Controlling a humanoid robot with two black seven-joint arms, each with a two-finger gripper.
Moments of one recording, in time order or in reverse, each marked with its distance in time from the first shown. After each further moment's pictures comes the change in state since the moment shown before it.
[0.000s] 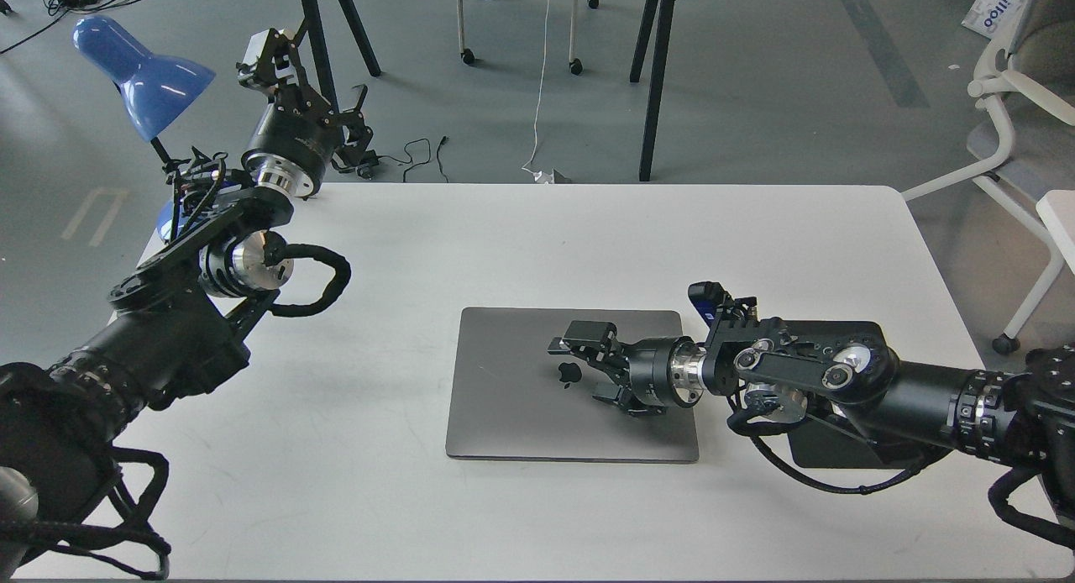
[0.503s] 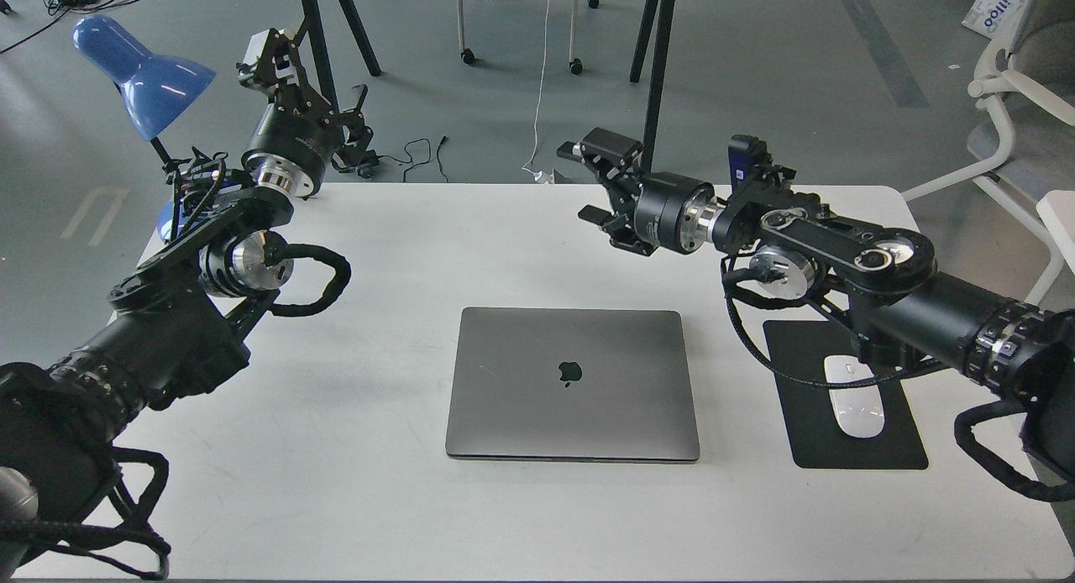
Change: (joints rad) left arm 0.000 0.000 0.000 0.000 0.000 0.000 0.000; right arm 0.088 -0.003 0.633 -0.203 0.011 0.018 0.008
